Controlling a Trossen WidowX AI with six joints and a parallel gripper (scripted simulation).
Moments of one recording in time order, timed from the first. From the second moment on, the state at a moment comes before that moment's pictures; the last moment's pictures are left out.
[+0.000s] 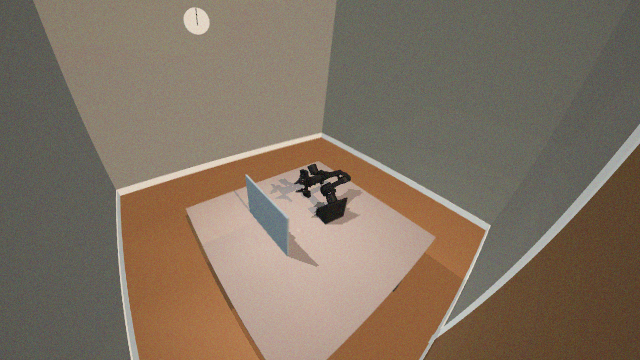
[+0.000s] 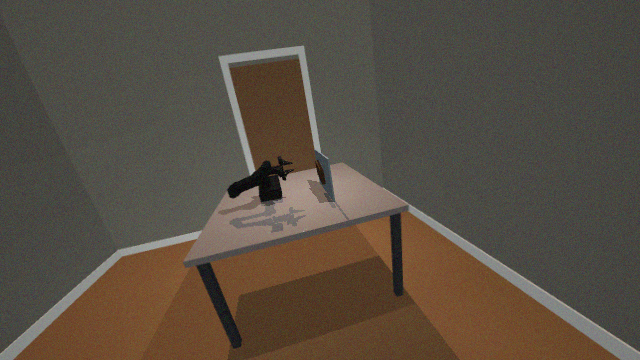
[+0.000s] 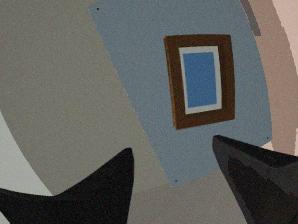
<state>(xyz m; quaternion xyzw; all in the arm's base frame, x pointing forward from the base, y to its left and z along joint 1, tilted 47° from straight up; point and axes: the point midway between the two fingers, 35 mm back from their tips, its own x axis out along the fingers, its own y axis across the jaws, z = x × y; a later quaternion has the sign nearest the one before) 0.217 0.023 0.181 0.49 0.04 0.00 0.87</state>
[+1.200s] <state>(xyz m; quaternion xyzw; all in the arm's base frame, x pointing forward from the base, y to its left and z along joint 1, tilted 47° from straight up) 0.295 -0.004 0.154 0.50 0.04 0.00 0.87</state>
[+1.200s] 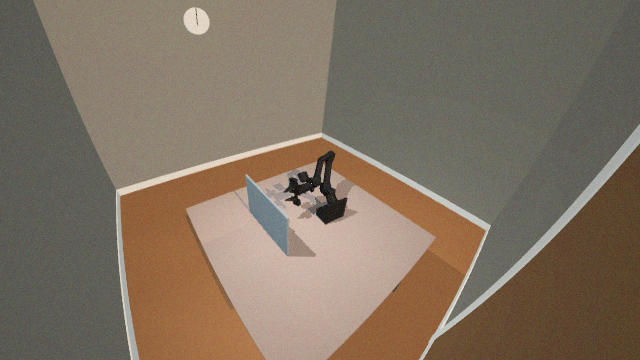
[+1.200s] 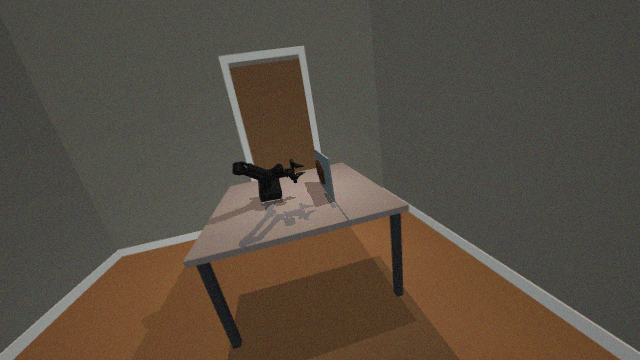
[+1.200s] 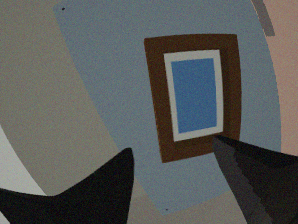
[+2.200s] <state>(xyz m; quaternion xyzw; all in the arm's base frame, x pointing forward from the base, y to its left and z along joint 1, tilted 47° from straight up) 0.375 -0.002 0.148 0.49 0.04 0.00 0.87</state>
